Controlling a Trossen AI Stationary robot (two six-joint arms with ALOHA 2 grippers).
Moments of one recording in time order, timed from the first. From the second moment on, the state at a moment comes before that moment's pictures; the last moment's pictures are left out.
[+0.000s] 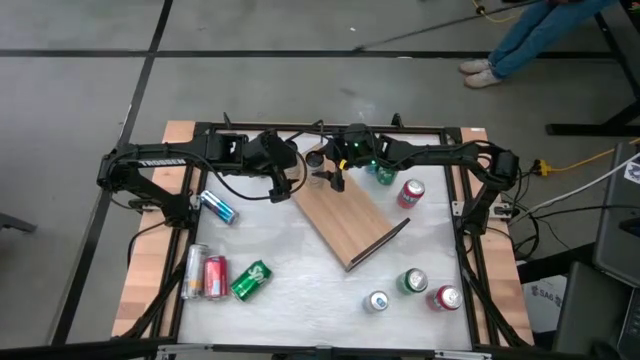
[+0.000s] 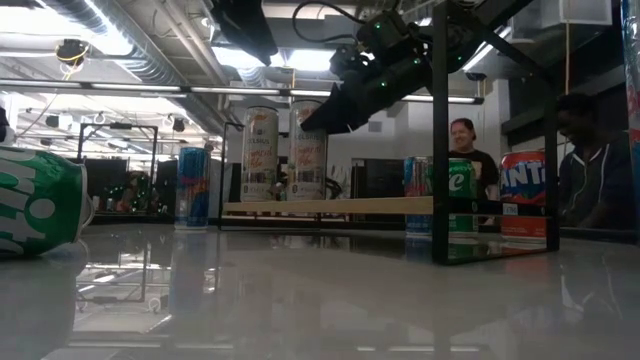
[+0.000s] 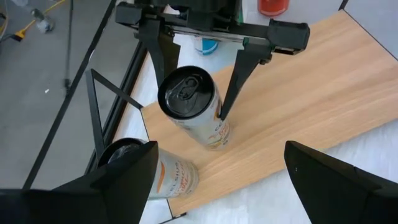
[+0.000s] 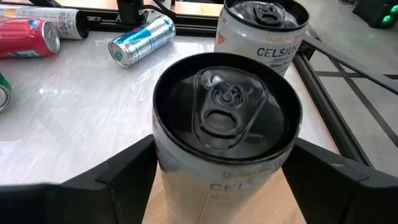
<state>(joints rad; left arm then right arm) 0.11 1.39 1.40 -0.85 -0.31 0.01 -0.35 1.75 1.15 0.12 -0.27 -0.24</state>
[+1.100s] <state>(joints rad) 0.20 1.49 1.40 -0.66 -0.27 0.08 -0.35 1.52 1.15 -0.20 -0.24 -0.27</state>
